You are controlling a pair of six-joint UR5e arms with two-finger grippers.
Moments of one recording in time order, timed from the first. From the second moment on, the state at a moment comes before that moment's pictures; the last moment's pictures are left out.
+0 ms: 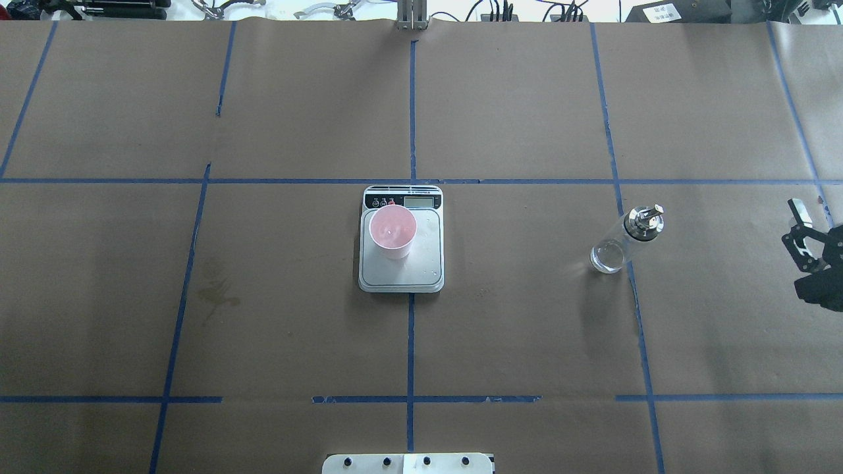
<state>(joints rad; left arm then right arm) -1.58 -1.45 -1.54 -1.90 -2.37 0.10 0.40 -1.96 1.79 0.00 0.47 -0.36</state>
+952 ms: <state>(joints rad) -1.58 -1.45 -1.55 -1.90 -2.37 0.10 1.29 -1.69 1.63 -0.62 1.37 -0.37</state>
